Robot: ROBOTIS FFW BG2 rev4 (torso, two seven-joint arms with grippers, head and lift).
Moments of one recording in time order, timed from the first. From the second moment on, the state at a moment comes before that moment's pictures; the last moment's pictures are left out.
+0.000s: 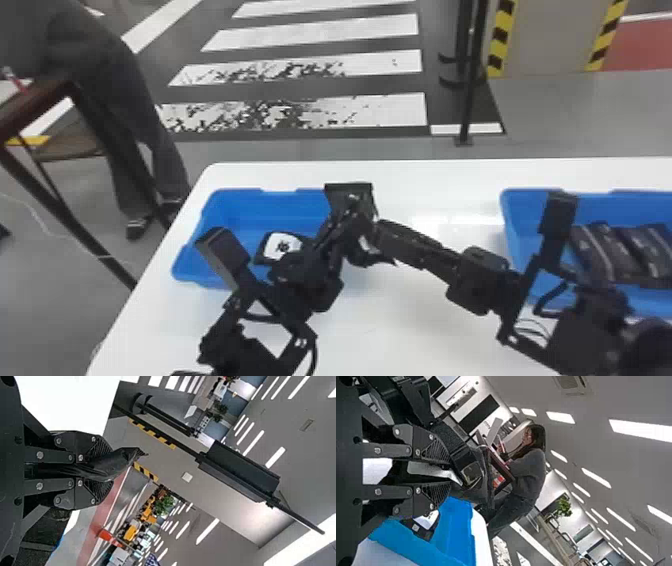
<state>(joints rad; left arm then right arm) 0.43 0.04 -0.05 -2.14 0.55 0.27 -0.25 0.04 -0.33 0.37 -1.87 -0.93 0.48 0.46</state>
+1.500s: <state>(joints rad) 0.35 0.02 0.15 -1.82 0.20 -0.18 -0.21 0.08 -0.29 0.06 -1.94 -0.56 0.55 0.37</state>
